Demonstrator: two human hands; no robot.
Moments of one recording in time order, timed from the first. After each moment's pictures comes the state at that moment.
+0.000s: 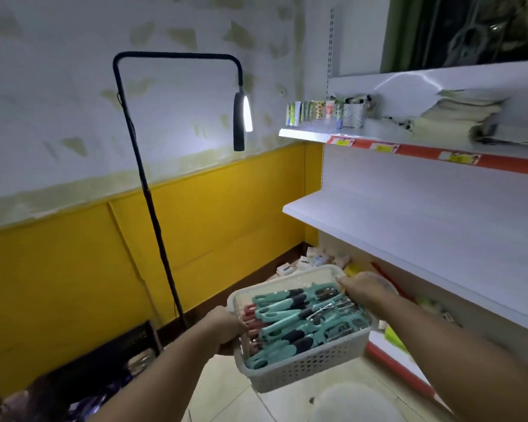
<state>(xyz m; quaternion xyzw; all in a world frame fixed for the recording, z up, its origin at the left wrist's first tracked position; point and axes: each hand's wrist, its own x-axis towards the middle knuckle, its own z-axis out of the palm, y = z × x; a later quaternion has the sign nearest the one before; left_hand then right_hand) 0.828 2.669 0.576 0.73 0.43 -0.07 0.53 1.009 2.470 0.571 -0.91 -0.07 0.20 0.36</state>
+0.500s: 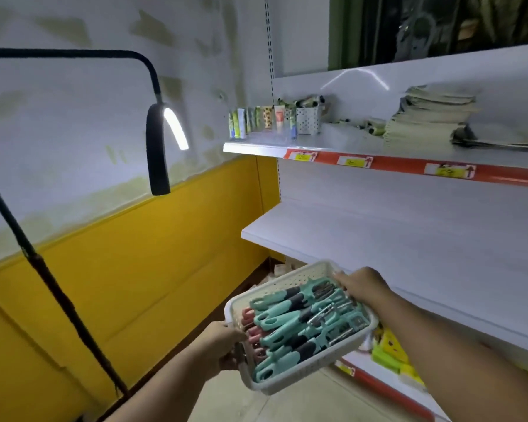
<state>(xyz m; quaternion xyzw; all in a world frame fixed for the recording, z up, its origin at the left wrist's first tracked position) 1.060 2.745 0.566 0.70 0.35 -0.14 0.60 1.213 2.510 0.565 -0.92 0.03 0.12 0.38</state>
